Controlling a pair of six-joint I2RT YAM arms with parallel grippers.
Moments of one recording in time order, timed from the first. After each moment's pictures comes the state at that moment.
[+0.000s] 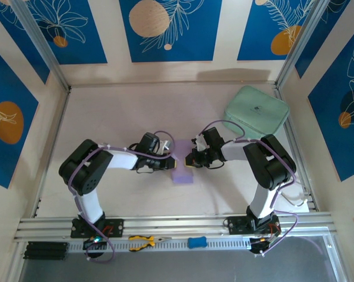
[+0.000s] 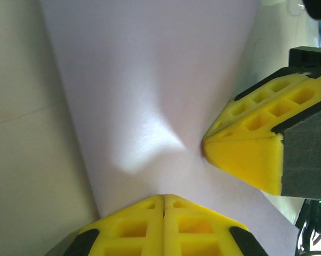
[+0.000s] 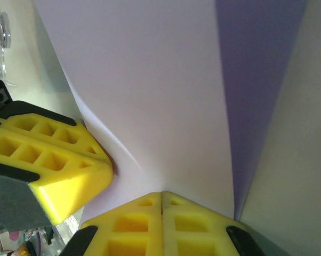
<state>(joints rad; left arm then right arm) -0.61 1.79 0.77 0.13 0.58 -0.64 0.46 1.78 0.78 -0.08 -0.68 0.55</state>
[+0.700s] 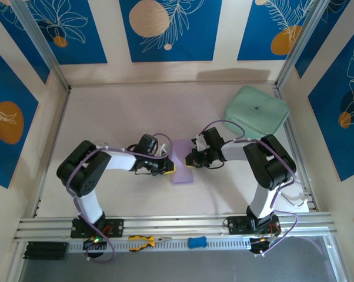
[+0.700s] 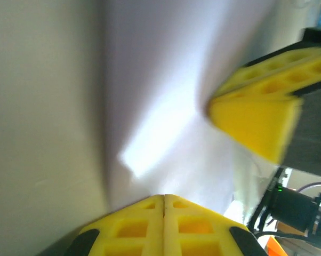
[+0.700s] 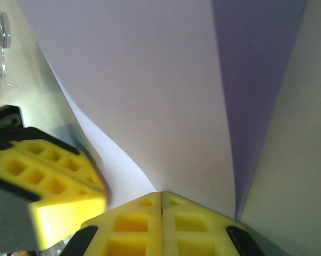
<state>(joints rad) -0.61 1.78 0.73 0.10 0.68 -0.80 0.46 1.78 0.78 -0.08 -0.68 0.55</state>
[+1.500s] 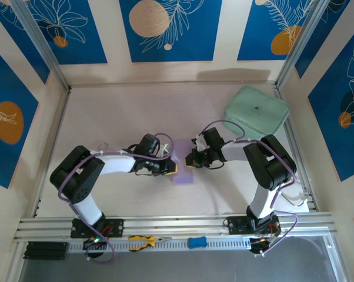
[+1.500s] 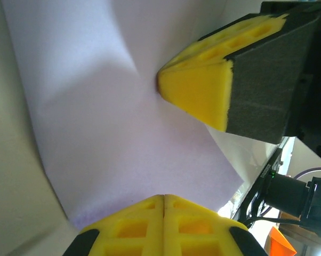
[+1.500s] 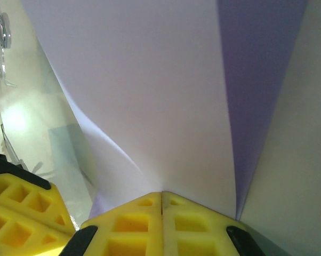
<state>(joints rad) -0.67 1.69 0.75 0.03 0.65 -0.80 0.46 1.78 0.77 -0.07 -0.67 0.55</state>
